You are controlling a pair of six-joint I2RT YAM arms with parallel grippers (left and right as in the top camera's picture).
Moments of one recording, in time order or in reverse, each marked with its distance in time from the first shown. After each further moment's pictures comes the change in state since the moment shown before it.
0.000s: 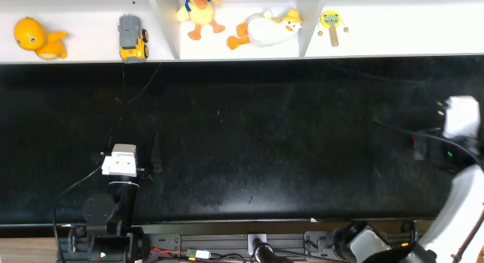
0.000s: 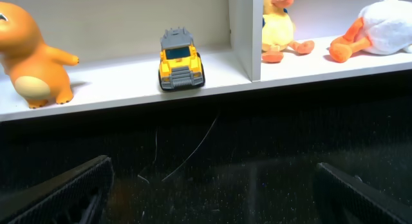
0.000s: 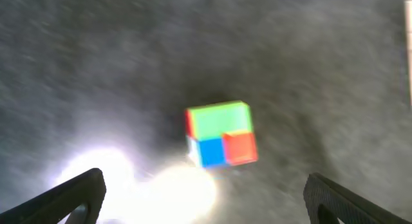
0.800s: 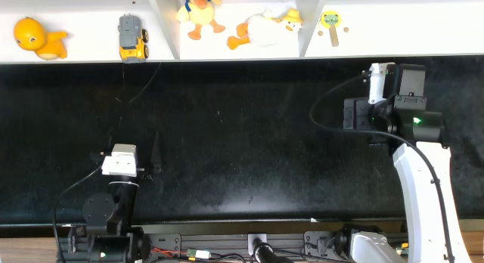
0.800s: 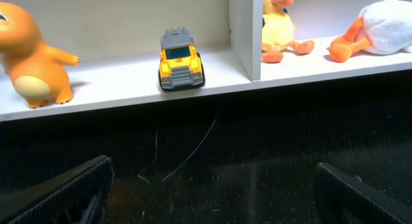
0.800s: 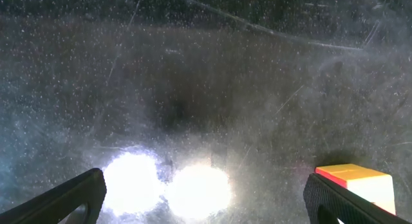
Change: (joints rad) left arm 0.000 0.000 0.000 0.000 0.000 0.000; right arm 0.736 0.000 0.058 -0.063 0.308 0.617
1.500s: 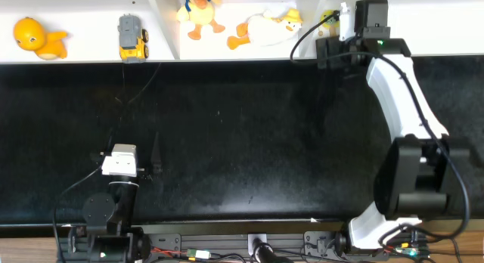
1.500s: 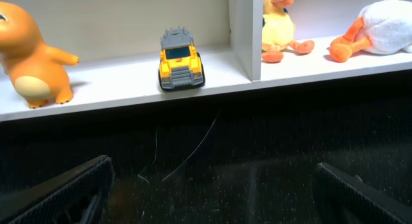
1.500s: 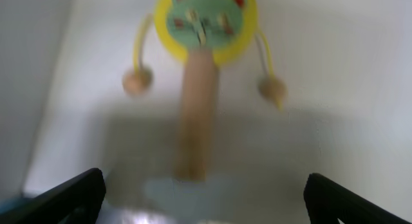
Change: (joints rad) left arm 0.000 0.000 0.000 0.000 0.000 0.000; right arm 0.083 0.566 0.367 0.279 -0.103 0.001
